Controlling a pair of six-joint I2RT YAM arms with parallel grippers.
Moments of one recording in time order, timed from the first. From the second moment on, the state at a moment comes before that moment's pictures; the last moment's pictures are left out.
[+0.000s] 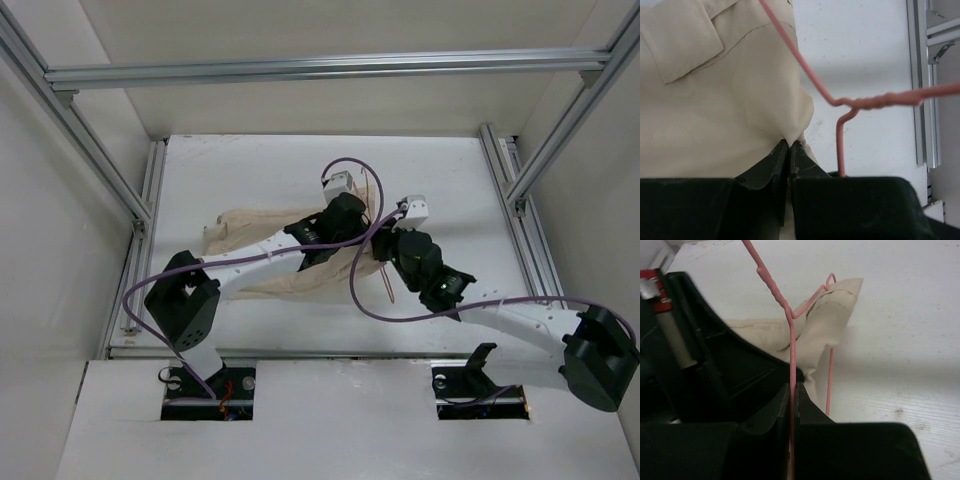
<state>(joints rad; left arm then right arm) -0.90 1.66 1.21 -0.15 -0.31 -0.88 0.82 1.17 0.63 0.31 0.49 0.41</state>
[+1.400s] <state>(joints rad) -0.79 1.54 0.92 0.19 -0.23 -1.16 0.89 1.33 0.58 0.44 0.61 0.64</state>
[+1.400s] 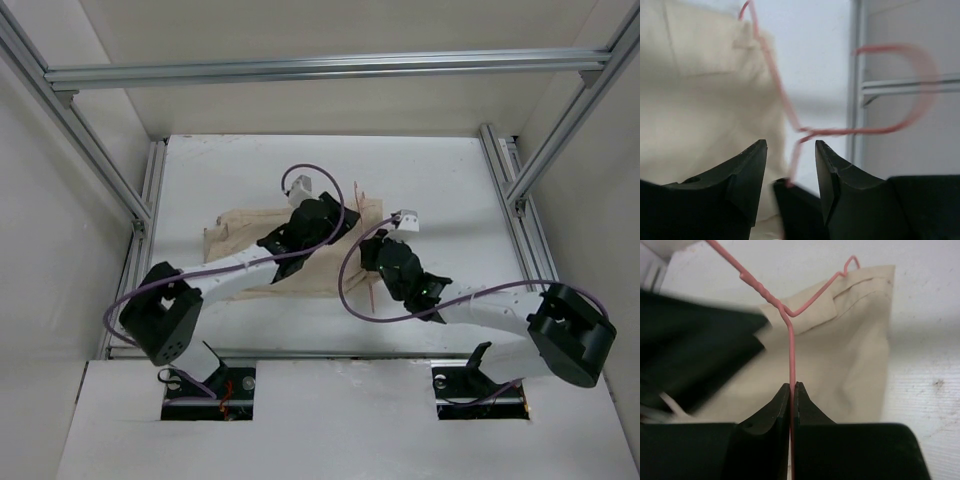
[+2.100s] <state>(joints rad) -0.84 1.51 0.99 0.03 -0.22 -0.98 0.92 1.38 0.58 0.44 0.60 0.62</state>
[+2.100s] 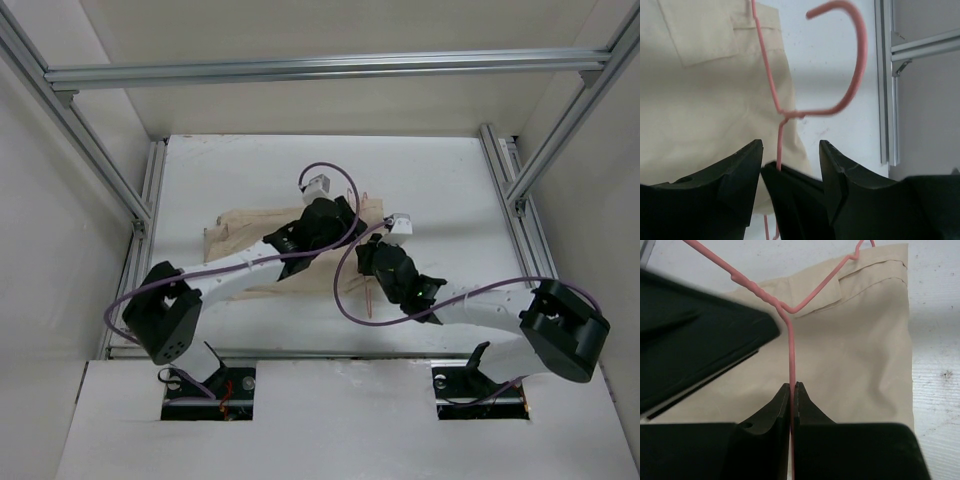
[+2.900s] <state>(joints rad) -0.81 1.74 1.20 -0.03 -0.22 -0.82 0.76 0.96 0.53 0.21 0.43 0.66</state>
